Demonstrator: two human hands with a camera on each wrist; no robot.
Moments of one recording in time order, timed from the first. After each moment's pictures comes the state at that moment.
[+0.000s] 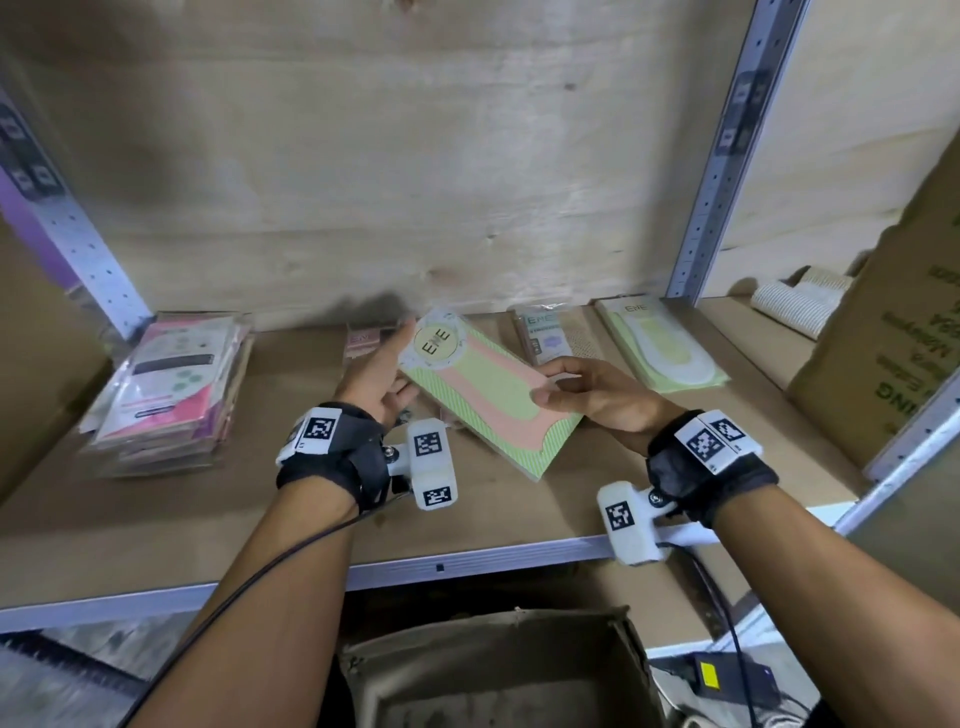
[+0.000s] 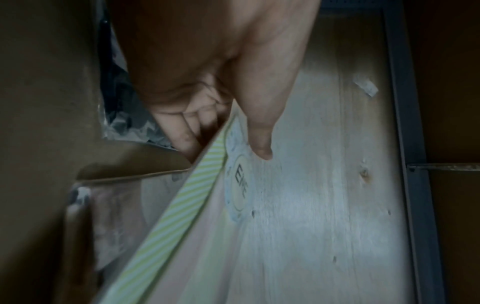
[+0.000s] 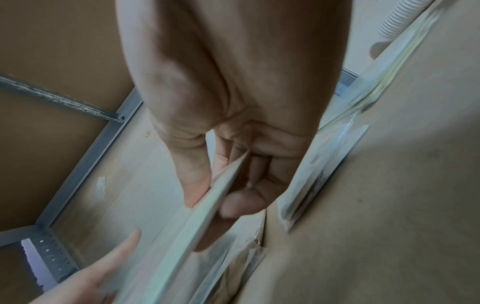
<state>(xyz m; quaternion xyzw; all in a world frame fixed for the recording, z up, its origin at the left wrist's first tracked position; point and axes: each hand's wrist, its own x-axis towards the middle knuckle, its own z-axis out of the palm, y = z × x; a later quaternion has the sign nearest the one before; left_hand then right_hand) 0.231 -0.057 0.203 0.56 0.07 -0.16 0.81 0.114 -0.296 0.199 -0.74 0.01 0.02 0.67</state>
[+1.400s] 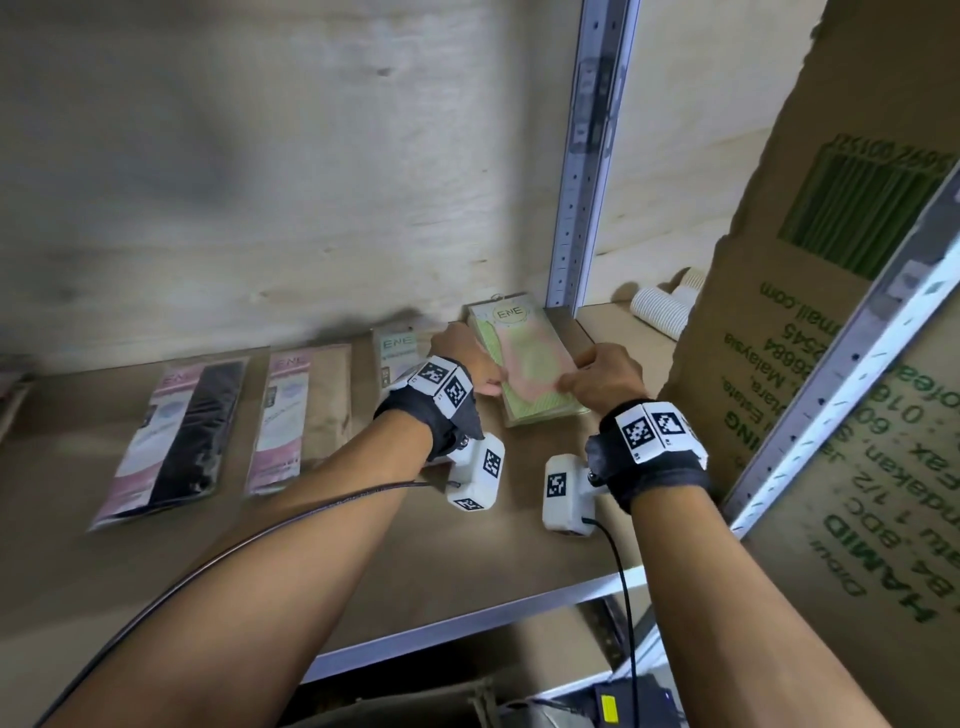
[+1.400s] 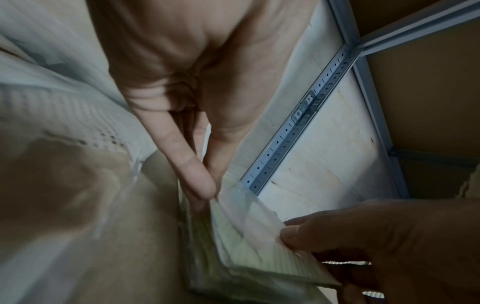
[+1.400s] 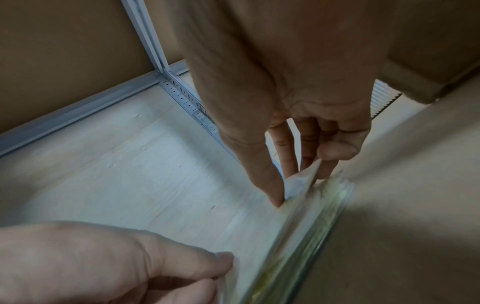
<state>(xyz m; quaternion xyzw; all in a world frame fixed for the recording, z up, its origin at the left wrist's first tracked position) 0.226 -0.341 0.205 0.84 -0.15 -0.17 0.49 0.121 -0.481 0.193 -0.84 0.36 -0.12 0.39</state>
